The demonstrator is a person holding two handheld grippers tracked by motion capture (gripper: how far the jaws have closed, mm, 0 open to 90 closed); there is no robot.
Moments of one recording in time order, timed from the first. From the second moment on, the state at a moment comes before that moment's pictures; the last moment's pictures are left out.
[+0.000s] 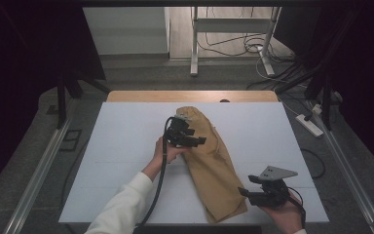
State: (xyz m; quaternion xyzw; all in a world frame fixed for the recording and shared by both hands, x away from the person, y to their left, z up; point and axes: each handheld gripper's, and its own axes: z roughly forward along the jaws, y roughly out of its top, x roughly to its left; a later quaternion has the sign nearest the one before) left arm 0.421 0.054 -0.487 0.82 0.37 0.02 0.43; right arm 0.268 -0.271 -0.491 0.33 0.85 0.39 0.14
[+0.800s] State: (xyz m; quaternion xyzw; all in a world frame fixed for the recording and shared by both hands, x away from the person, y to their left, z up) left arm 0.345 0.125 -0.497 0.82 0.38 0.04 0.42; right arm 0.312 -0.252 -0.493 0.34 0.85 0.38 0.13
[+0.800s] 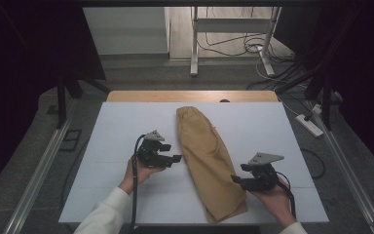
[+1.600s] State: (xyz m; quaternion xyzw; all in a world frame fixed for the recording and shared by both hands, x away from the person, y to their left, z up) left arm 0.320 0.144 -0.507 0.82 0.39 0.04 0.42; right arm 0.384 -0.199 -0.508 0.33 0.87 0.35 0.12
